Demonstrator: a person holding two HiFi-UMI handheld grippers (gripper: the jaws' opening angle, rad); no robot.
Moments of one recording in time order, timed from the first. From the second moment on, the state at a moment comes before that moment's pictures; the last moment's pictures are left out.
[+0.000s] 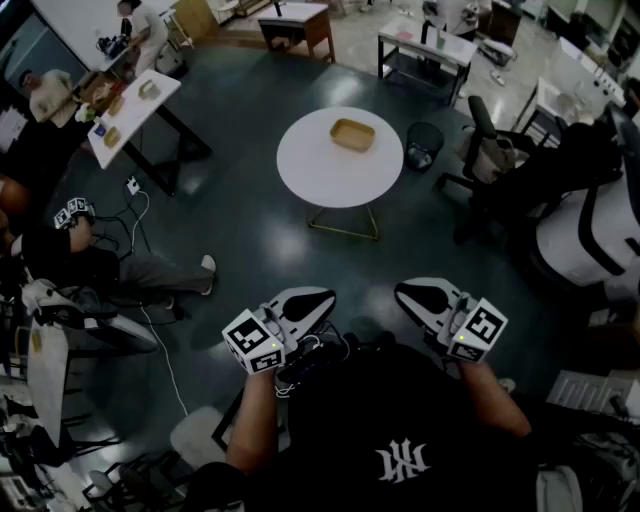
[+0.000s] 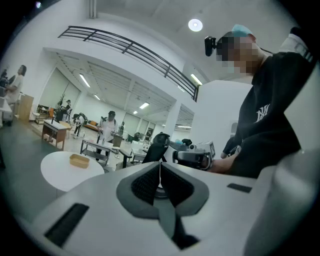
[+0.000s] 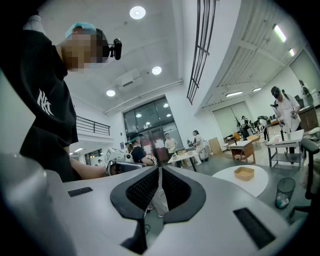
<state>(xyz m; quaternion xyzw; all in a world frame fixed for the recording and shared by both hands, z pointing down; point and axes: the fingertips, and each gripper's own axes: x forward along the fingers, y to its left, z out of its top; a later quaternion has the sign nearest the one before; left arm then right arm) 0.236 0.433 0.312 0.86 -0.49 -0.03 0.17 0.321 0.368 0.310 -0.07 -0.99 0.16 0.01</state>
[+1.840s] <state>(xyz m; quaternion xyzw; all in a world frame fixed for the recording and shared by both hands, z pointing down) 0.236 0.422 0.320 0.85 -0.49 -0.01 0.19 0.332 0.342 0.320 -0.05 -0.98 0.18 -0.01</state>
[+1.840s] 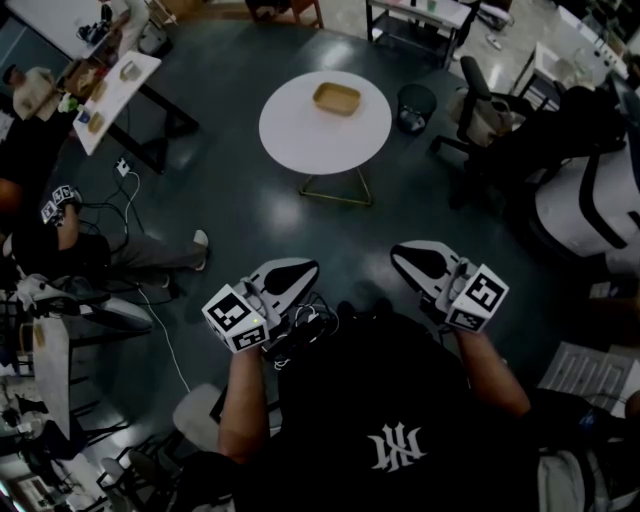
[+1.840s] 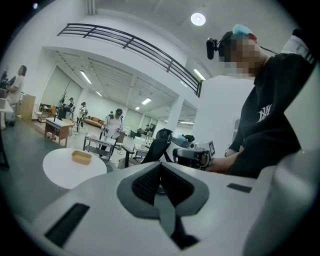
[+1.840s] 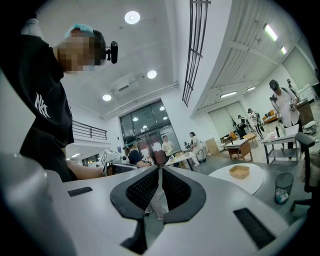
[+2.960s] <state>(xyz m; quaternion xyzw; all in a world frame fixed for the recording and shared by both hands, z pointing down) 0.267 0.387 0.318 0.85 -0.49 0.01 0.19 0.369 0.301 0.333 -0.04 -0.98 0.20 -0.02</state>
